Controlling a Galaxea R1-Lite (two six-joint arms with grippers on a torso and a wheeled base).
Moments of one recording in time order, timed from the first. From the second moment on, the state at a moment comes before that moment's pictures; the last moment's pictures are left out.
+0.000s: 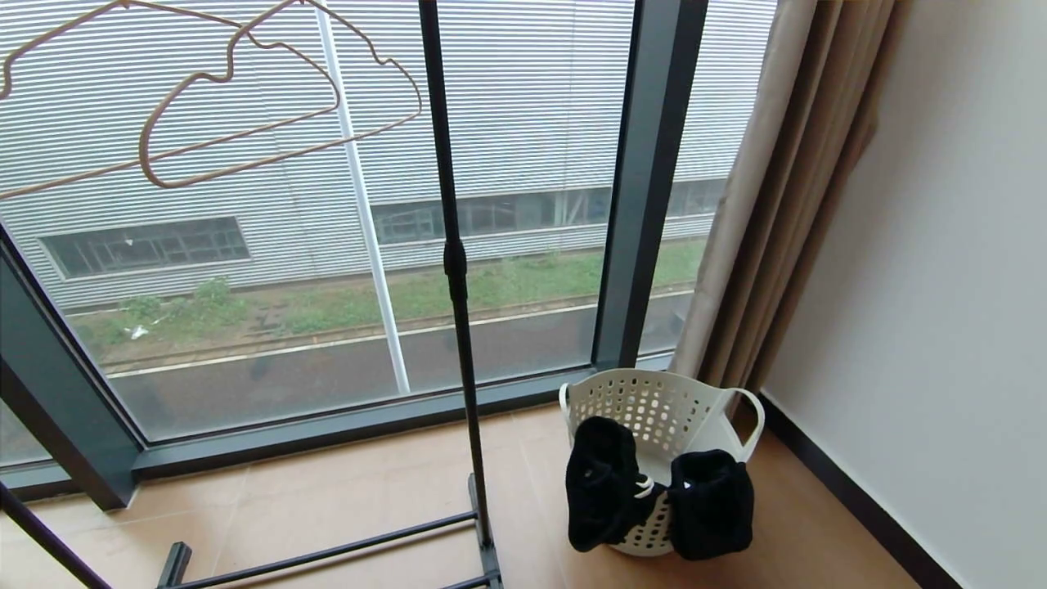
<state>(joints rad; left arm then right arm) 0.00 0.00 -0.01 0.02 0.11 -0.04 0.00 0.00 -0.05 0.10 0.00 0.04</state>
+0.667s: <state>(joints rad) 0.00 0.00 -0.01 0.02 0.10 -0.03 0.00 0.00 -0.05 0.10 0.00 0.04</state>
